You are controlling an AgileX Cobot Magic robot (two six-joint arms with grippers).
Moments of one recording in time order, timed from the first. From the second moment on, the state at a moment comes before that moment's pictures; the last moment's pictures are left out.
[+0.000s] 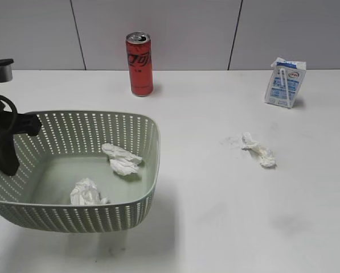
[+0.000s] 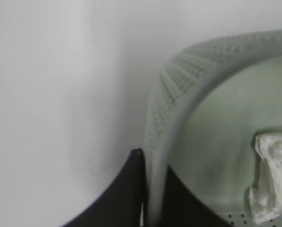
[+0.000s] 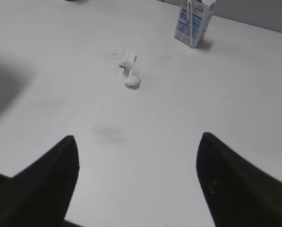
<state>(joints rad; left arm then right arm) -0.32 1.52 -0.99 -0.16 1.04 -0.11 0.31 0.05 -0.52 0.07 0.99 -0.09</state>
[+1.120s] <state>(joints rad) -0.32 1.52 -0.99 -0.16 1.03 -0.11 0.31 1.87 -1.21 0.13 0.73 -0.20</state>
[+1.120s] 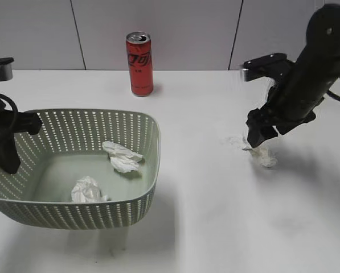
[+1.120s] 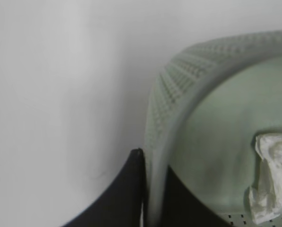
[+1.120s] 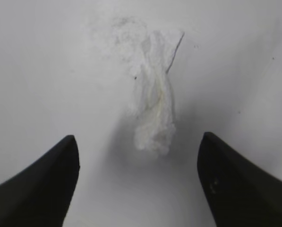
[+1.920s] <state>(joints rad) -0.32 1.52 -0.99 -0.16 0.99 -0.11 0.31 2.07 -1.22 0.11 0.59 -0.20</state>
